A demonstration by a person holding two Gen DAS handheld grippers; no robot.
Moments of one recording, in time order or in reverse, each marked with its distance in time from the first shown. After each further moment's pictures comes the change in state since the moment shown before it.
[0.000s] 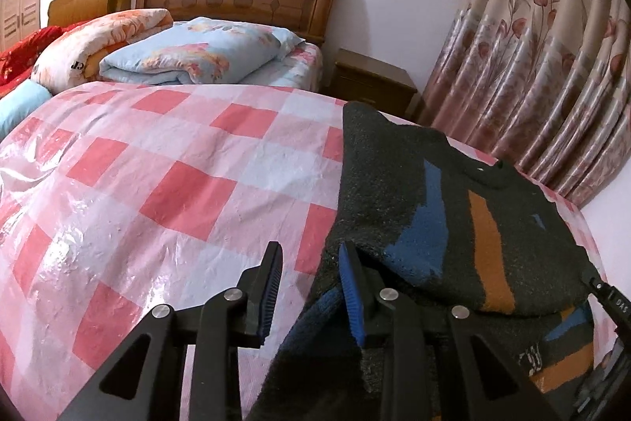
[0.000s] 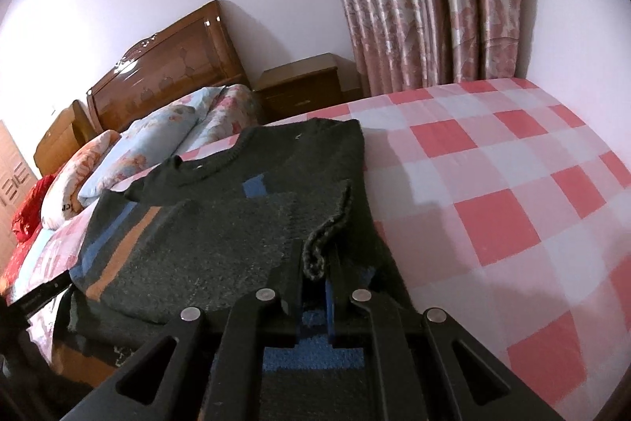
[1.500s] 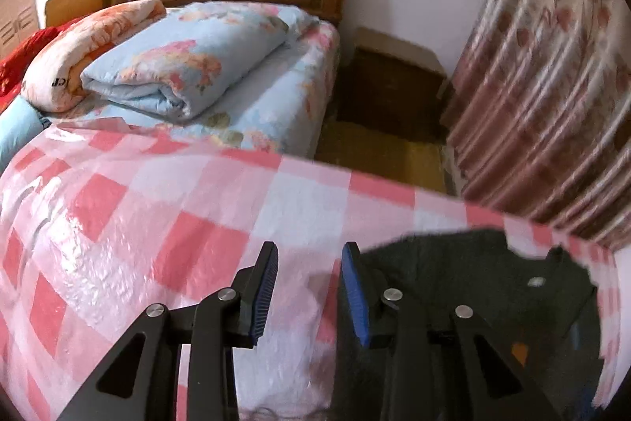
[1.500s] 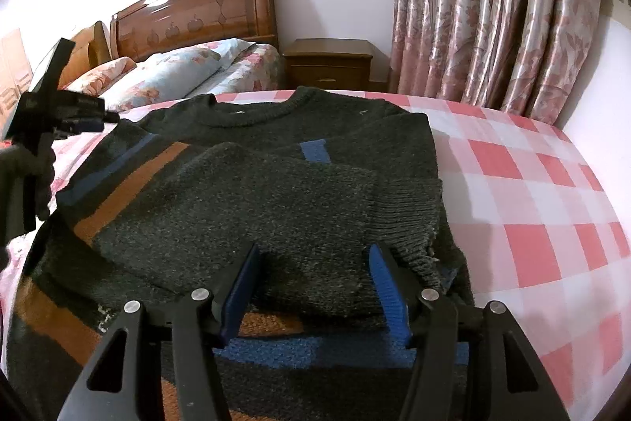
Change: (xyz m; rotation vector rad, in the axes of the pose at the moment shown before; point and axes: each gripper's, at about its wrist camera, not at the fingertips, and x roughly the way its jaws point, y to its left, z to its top) left arm 0.117 -0.021 0.134 -0.011 0.116 0.085; right arm 0.021 0.059 -0.012 -0.274 0.098 -0.018
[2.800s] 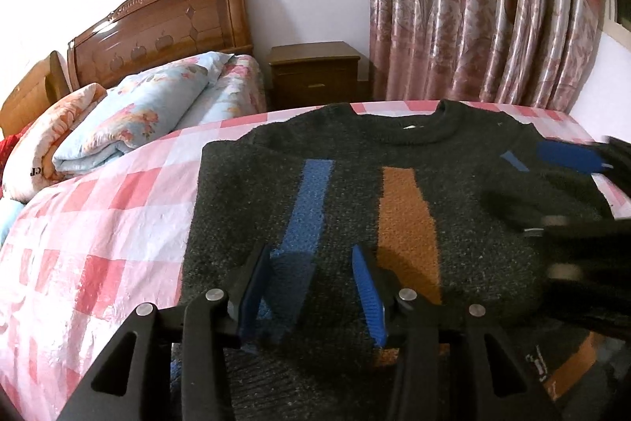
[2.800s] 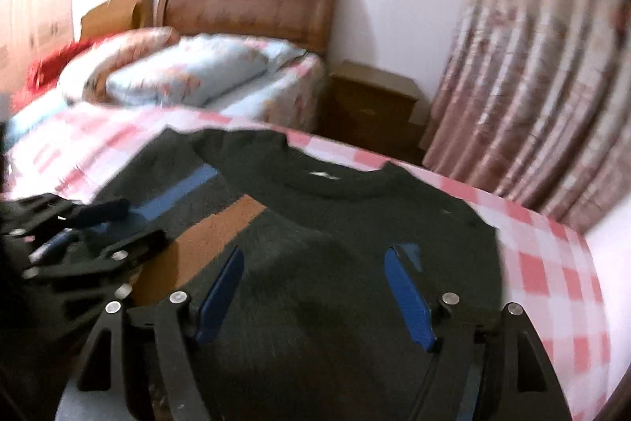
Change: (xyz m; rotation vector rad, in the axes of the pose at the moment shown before) left arm -0.076 -0.077 -0.135 0.389 -0.116 -0.060; right arm 0.026 0.088 0.059 -0.274 -0.013 0.029
